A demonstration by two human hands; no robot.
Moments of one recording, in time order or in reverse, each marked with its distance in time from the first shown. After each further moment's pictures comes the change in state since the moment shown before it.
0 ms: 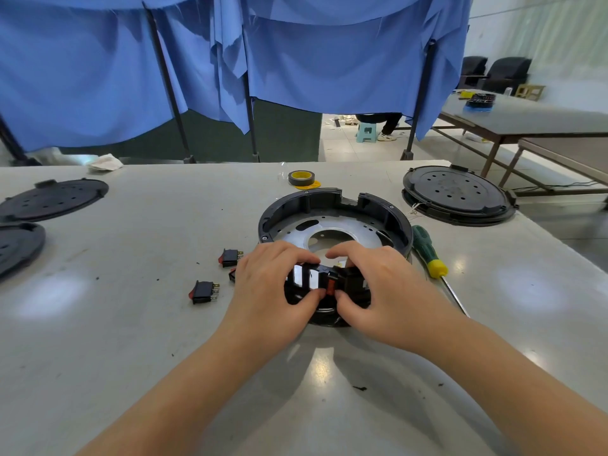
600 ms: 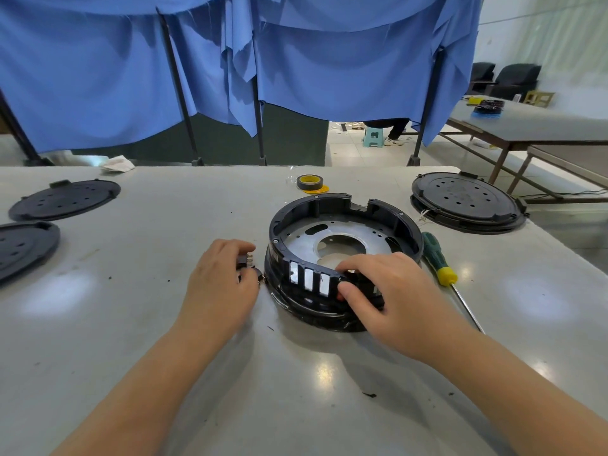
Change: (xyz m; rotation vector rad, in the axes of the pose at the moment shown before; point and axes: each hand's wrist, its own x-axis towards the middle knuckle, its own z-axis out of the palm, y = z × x) left_hand 0.004 -0.052 -0.027 0.104 0.035 -0.385; right_hand -0.002 0.002 0.008 -0.020 0.118 -0.013
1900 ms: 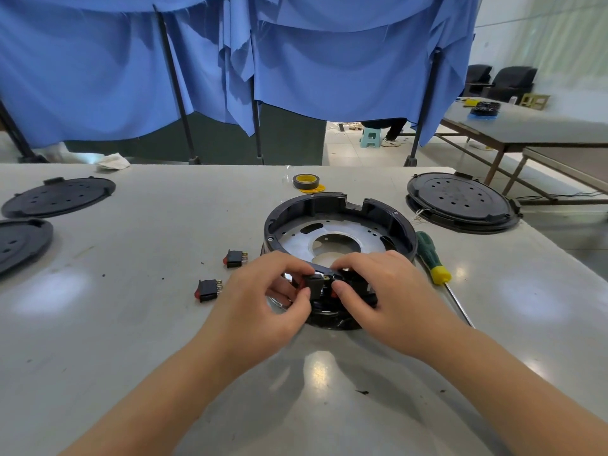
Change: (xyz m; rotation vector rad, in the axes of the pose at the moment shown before) left_hand -0.034 0.045 -0.001 -0.394 -0.101 0.345; right_hand 0.001 0.005 0.002 -0.002 0.003 -0.018
